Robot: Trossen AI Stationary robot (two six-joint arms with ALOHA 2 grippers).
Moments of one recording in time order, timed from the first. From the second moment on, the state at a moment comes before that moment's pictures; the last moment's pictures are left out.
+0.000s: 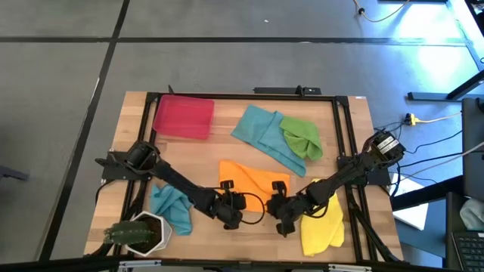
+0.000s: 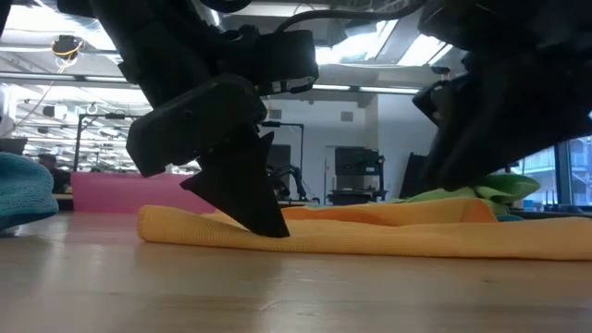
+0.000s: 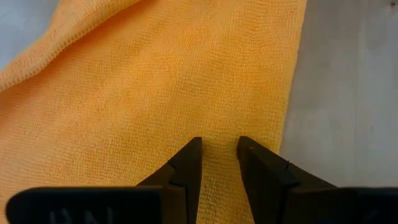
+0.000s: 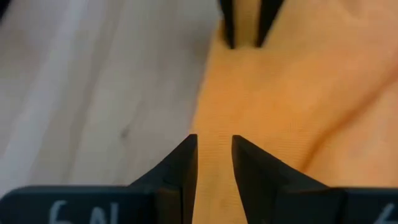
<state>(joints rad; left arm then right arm) -0.48 2.05 1.26 -0.34 -0.46 -0.51 0.57 1.74 0.91 -0.10 0.36 0.31</state>
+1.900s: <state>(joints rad) -0.57 1.92 1.26 -0.40 -0.44 -0.53 0.53 1.57 0.91 -0.59 0.59 0.46</state>
